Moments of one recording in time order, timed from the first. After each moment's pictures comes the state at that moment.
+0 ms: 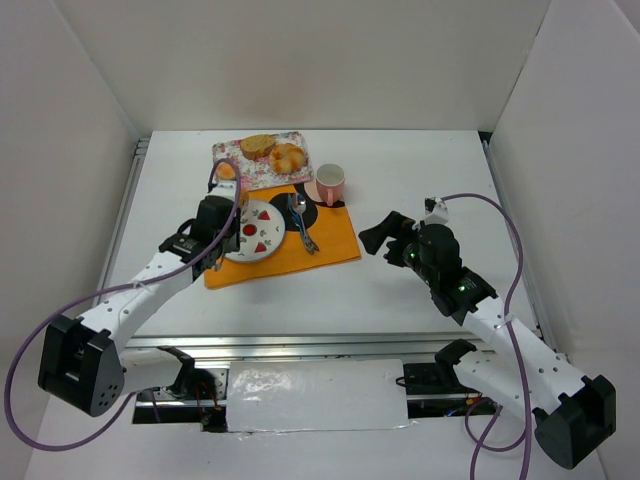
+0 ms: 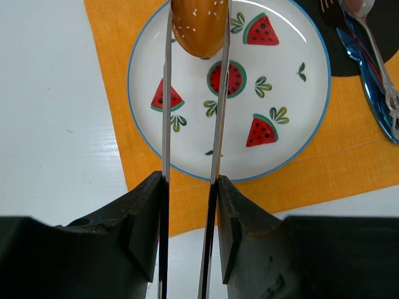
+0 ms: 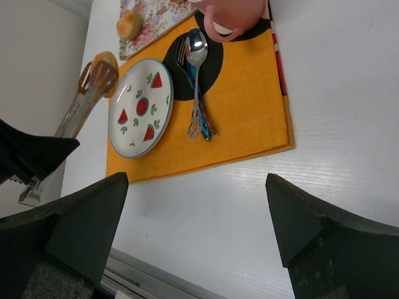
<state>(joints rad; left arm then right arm) -0.39 1.22 0.87 -0.37 -0.34 -0.22 0.50 0.82 0.62 -0.14 0.10 0.77</state>
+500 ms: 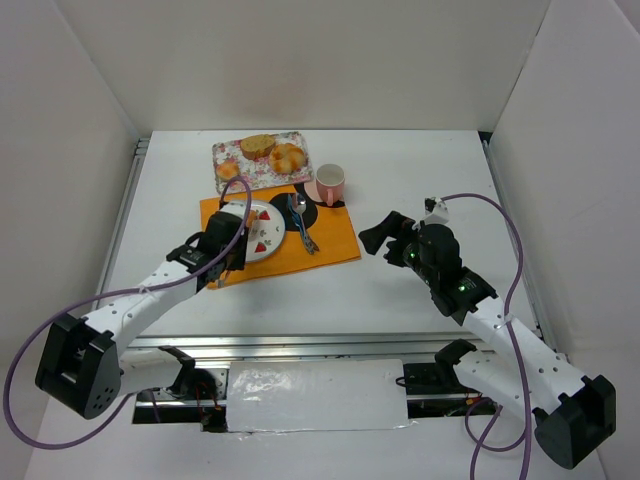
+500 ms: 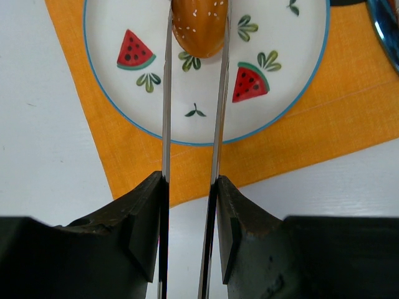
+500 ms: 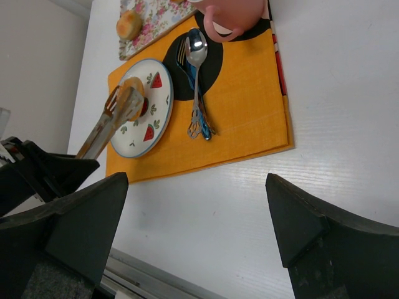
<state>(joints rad) -0.44 1.20 0.77 -0.38 -0.31 -0.22 0.50 0.82 0.62 -0.14 0.10 0.77</state>
